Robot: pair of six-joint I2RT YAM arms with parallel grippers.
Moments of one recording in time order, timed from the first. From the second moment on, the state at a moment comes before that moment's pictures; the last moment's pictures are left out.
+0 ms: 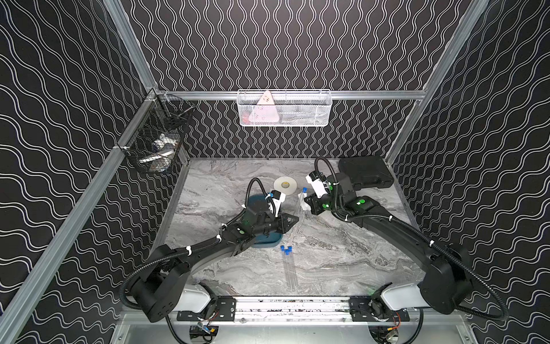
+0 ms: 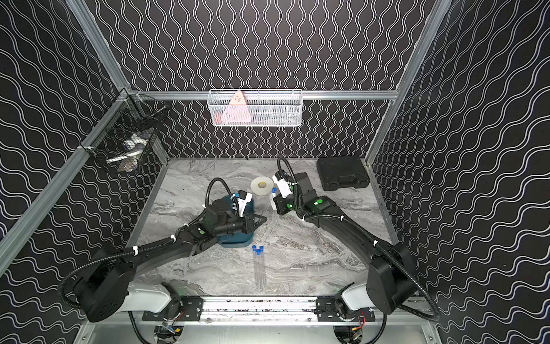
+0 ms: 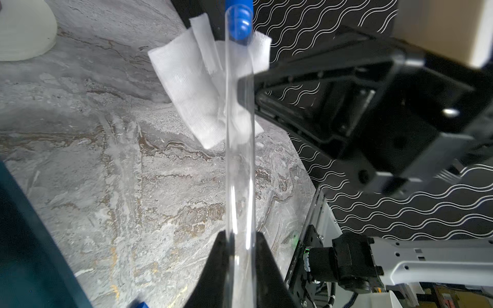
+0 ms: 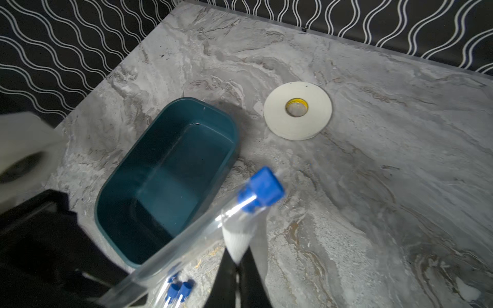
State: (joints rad) left arm -0.62 1.37 0.70 0.30 0.42 -0.71; right arm 0.55 1.44 1.13 -0.36 -0.19 0.08
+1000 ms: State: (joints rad) left arm -0.62 1.38 0.70 0.31 0.43 -0.71; right arm 0.58 1.50 1.23 -0.38 -0.14 0.10
